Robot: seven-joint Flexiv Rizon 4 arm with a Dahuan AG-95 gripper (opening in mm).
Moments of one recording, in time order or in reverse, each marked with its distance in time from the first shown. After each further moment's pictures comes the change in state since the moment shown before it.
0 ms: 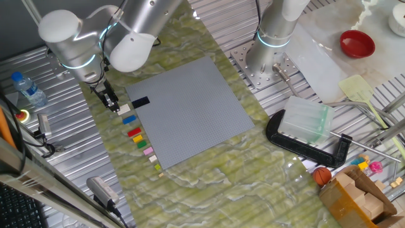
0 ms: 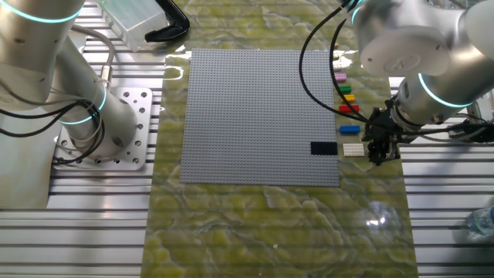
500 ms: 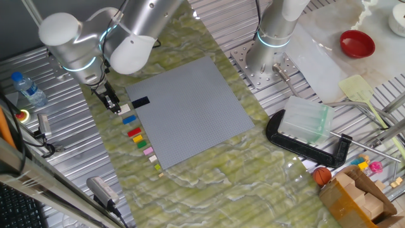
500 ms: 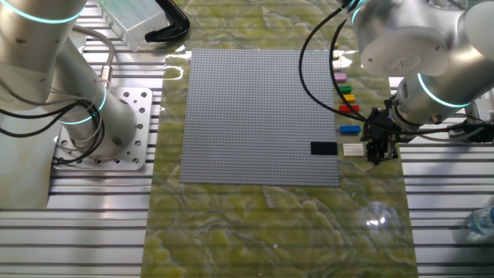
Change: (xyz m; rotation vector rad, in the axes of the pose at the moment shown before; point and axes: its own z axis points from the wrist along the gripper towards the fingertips) arm 0.000 0.005 0.006 -0.001 0.011 0.003
